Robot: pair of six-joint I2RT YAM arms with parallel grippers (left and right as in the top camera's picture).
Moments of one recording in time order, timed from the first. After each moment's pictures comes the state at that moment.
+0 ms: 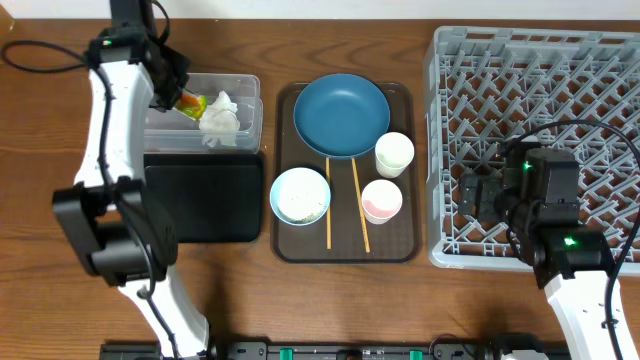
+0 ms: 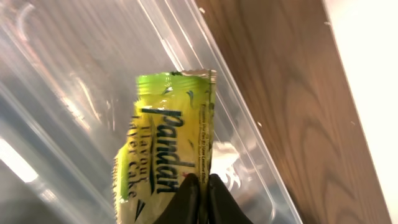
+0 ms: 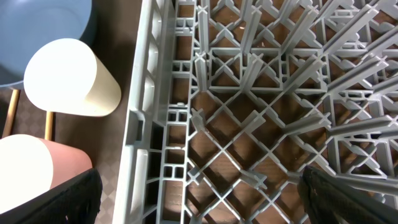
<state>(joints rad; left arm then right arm) 0.13 2.04 1.86 -0.94 0.00 -0.96 0.05 1.03 0.80 -0.64 -0.03 0.09</state>
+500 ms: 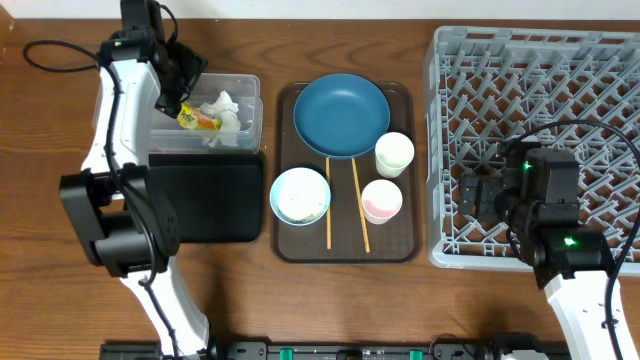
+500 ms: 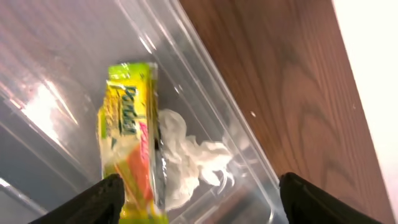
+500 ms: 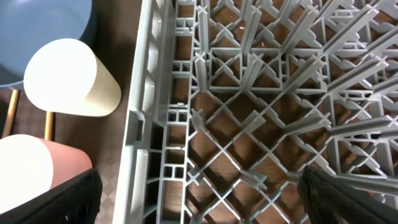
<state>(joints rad) 0.13 2.07 1.86 -0.90 0.10 -0.89 0.05 1.03 0.80 -0.64 -0.03 0.09</state>
